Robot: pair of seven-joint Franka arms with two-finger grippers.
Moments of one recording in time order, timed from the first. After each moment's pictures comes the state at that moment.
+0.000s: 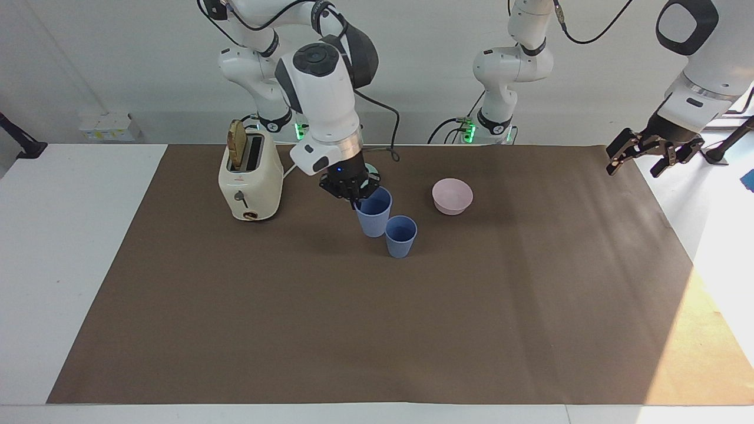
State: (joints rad) left arm 0.01 0.03 0.07 -1.54 -0.05 1.61 0.18; right arm 0.35 0.27 0.24 -1.54 0.04 1.93 0.71
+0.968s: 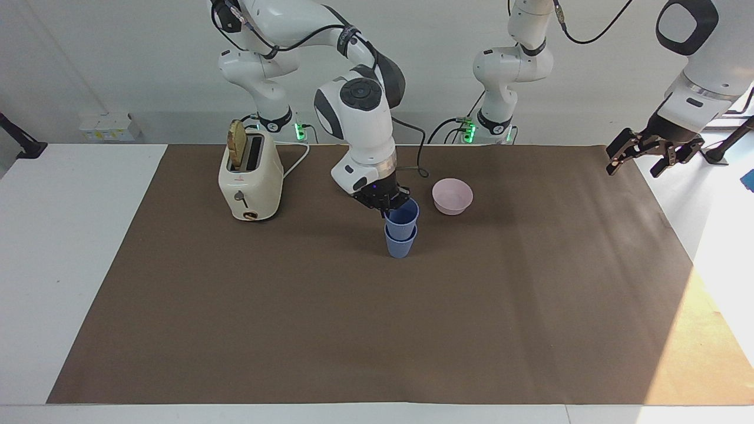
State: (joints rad) left arm 0.01 0.03 0.07 -1.54 -0.05 1.61 0.18; right arm 0.35 0.34 0.24 -1.58 0.04 2.00 0.71
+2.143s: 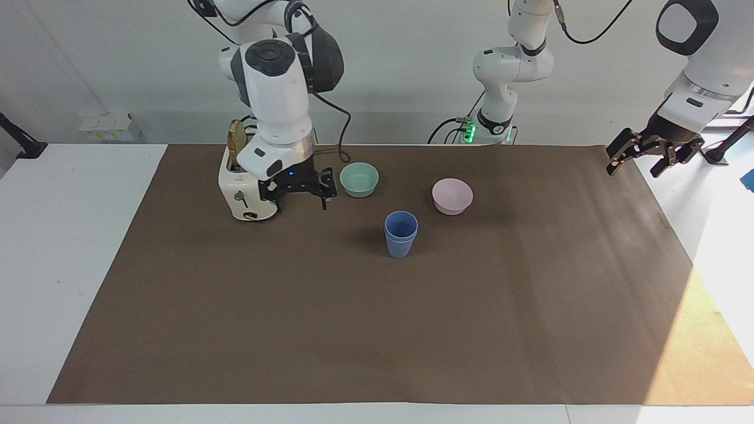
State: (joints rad) left arm 0.01 0.03 0.07 -1.54 -0.05 1.61 0.18; right arm 0.09 0.19 0.21 -1.50 -0.12 1.75 0.16
